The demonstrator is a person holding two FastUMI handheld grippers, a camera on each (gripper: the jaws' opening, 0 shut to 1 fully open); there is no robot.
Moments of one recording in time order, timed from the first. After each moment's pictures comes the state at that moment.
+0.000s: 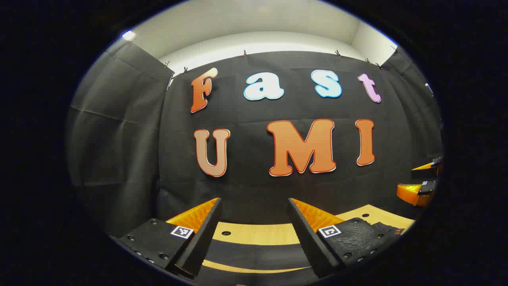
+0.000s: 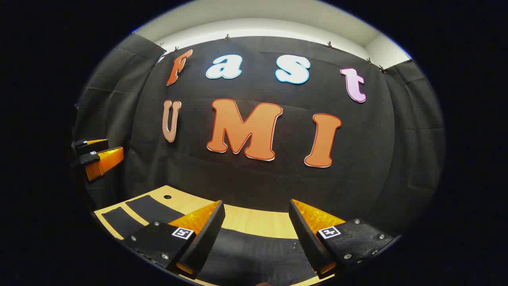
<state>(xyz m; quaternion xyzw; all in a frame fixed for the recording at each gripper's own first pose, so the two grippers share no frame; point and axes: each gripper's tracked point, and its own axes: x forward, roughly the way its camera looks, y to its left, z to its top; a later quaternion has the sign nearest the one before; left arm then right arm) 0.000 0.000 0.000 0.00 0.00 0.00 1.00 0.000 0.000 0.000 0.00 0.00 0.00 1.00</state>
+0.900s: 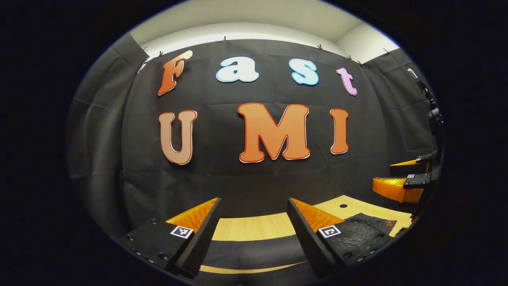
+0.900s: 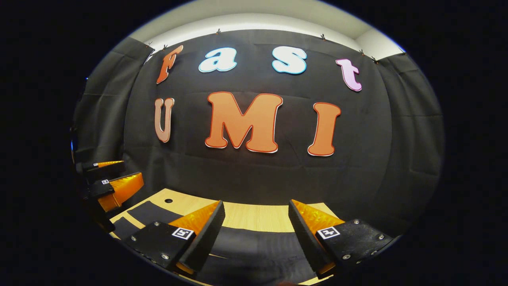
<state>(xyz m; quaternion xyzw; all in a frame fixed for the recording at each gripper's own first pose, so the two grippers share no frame) 0.046 -0.025 -0.055 0.00 0.05 -0.12 0.99 0.009 0.044 -0.010 0.04 0.04 -0.03 1.00</state>
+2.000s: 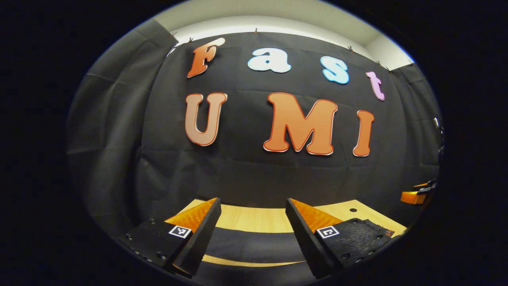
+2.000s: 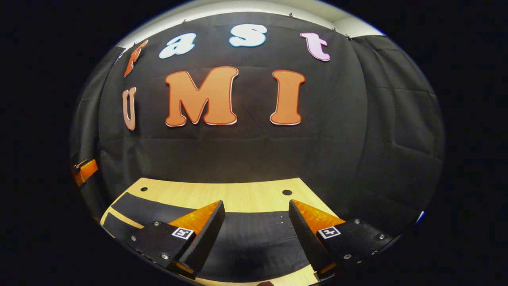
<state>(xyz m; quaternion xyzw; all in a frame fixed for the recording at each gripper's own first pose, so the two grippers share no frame) 0.043 0.027 -0.100 -0.08 0.10 -0.04 0.99 0.009 -0.069 -0.103 0.09 0.14 -0.10 0.98</state>
